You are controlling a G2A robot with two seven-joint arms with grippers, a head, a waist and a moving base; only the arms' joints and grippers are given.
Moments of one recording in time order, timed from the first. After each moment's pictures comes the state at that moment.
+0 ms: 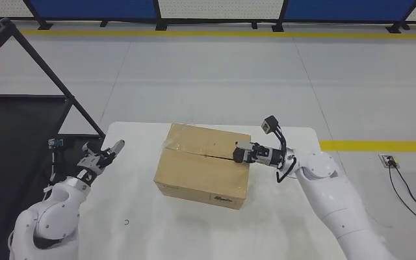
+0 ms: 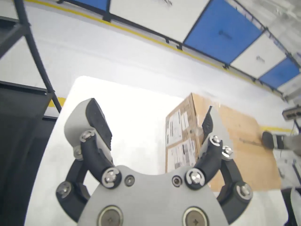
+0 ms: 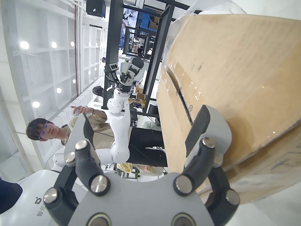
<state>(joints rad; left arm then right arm) 1.13 -1.23 -1.80 -1.71 0.80 -0.27 -0.60 -0.50 -1.27 1.10 -0.88 0.42 -0.42 1.13</state>
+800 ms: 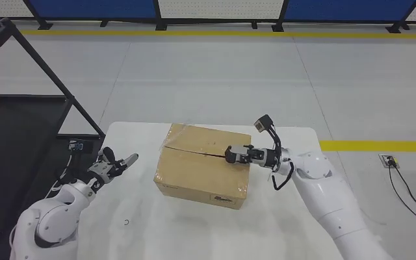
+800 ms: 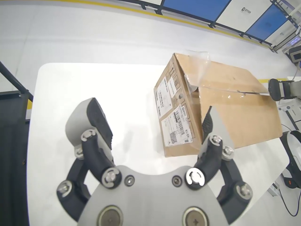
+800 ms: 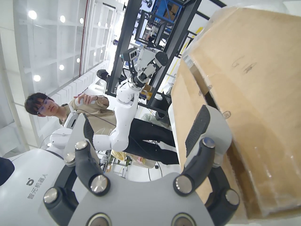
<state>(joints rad) 1.13 -1.21 -1.78 -1.68 0.77 -0.38 -0.66 -0.51 -1.28 1.06 -0.94 0.45 -0.51 1.12</state>
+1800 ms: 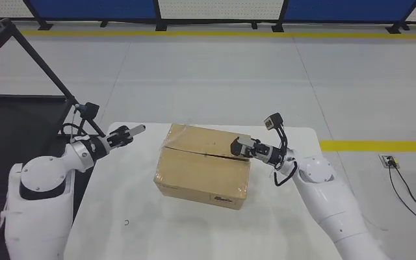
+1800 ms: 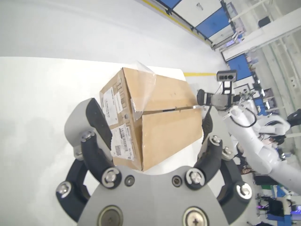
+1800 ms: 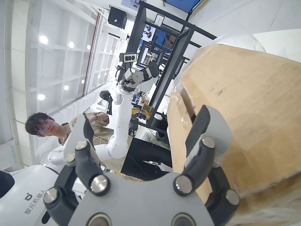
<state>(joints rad) 0.72 -1.17 -1.69 -1.40 0.26 -0.18 -1.08 -0.54 -1.28 1.11 -0.94 0.46 -0.53 1.00</state>
